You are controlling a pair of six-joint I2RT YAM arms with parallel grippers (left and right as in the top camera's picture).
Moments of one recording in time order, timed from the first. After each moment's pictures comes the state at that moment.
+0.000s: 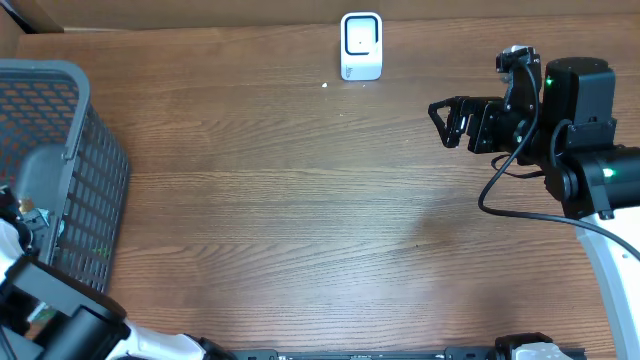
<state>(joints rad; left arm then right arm) 0.95 1.82 1.33 -0.72 -0.17 0.35 0.12 1.29 1.38 -0.79 -0.40 0.23</state>
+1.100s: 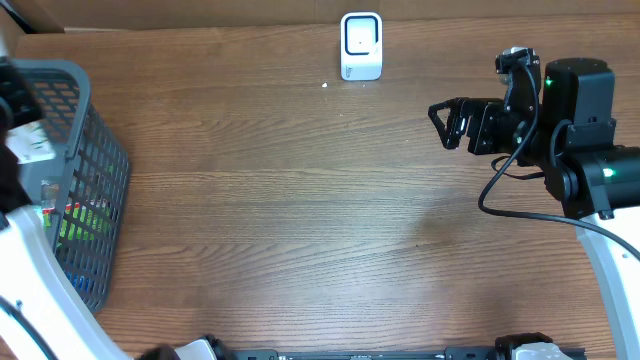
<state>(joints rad) 0.47 1.45 2.05 -1.08 -0.04 0.08 0.12 1.29 1.38 -0.81 -0.40 0.23</state>
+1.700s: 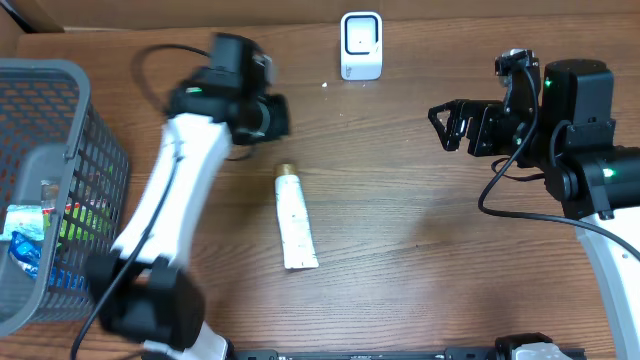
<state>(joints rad) -0.21 1.75 1.57 -0.95 0.21 -0.33 0.12 1.29 1.38 -0.83 -0.40 0.23</state>
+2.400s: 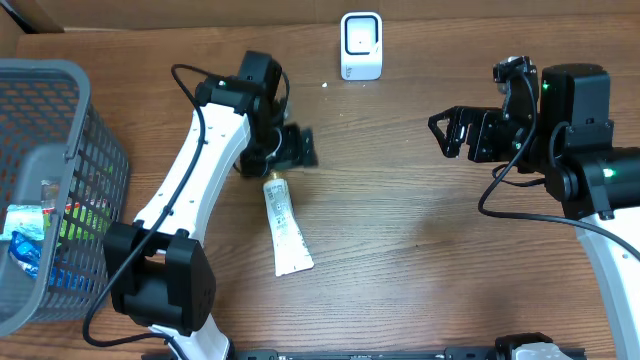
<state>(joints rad) -0.25 1.84 1.61 -1.26 0.24 -0.37 0.12 1.29 1.38 -0.88 -0.40 0.23</state>
